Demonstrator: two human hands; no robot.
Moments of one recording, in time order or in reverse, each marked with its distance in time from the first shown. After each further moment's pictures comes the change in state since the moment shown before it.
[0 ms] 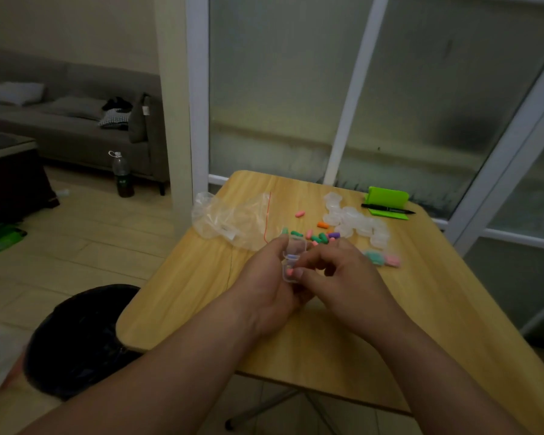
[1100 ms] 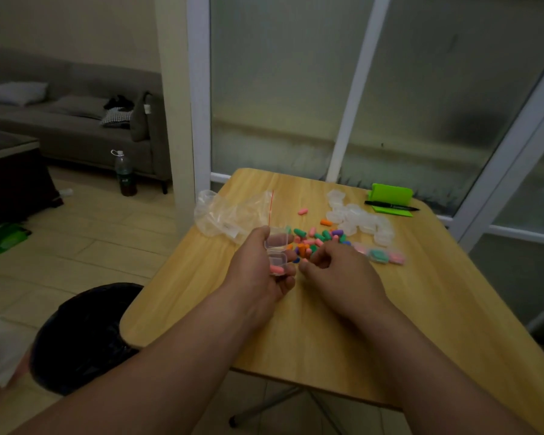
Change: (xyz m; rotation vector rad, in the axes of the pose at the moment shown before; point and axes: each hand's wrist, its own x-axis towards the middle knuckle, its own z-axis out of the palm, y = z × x) left_hand 0.005 0.011 -0.010 0.079 0.187 0.144; right_hand 0.029 0.028 0.024 -0.318 0.028 0.205
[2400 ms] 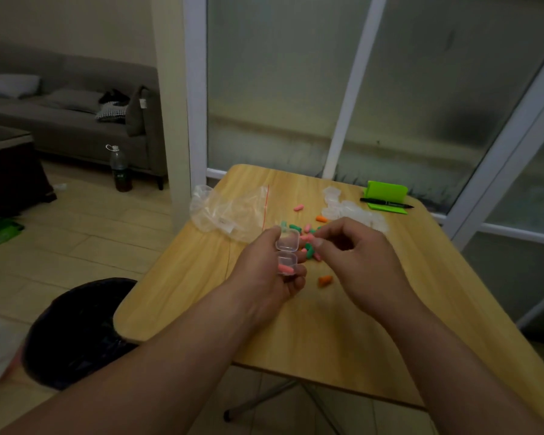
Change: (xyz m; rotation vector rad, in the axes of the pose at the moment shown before) left_hand 0.004 -0.011 0.006 0.017 -0.110 -0.073; right_hand -0.022 -0.003 -0.043 0.504 0.114 -0.210
